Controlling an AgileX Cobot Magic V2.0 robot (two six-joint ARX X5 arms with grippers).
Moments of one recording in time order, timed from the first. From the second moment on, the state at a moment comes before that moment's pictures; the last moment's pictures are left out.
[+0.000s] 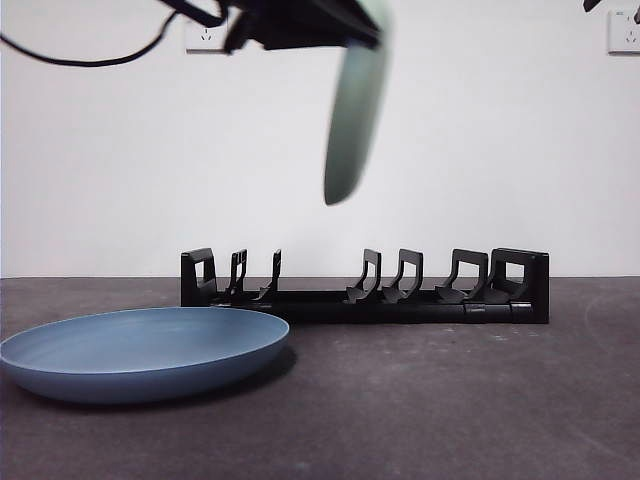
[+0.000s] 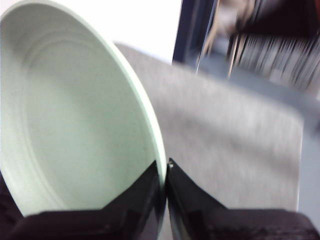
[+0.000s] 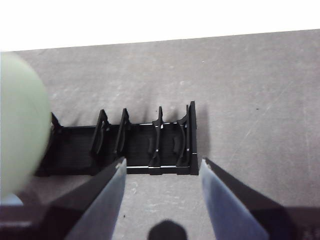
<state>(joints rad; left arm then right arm) -0.63 1.42 1.05 0.16 0.38 -0.12 0.14 1.03 1.13 -0.56 -0.05 0.09</state>
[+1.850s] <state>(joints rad) -0.33 1.63 1.05 0.16 0.48 -0.16 0.15 1.08 1.13 -0.59 -0.34 0.13</state>
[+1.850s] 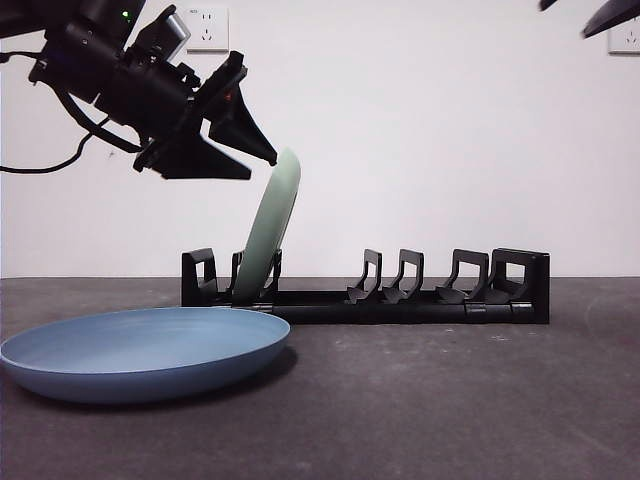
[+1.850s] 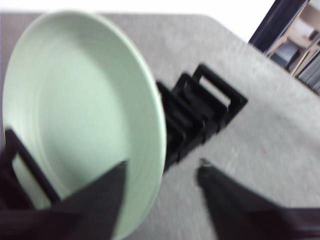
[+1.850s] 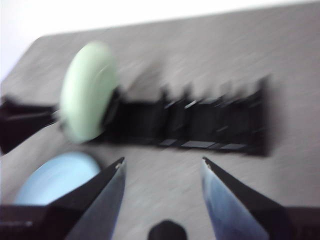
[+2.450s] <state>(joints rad) -0.44 1.15 1.05 -0.32 0.30 0.06 0.47 1.51 1.13 -0.49 -0.44 0.14</state>
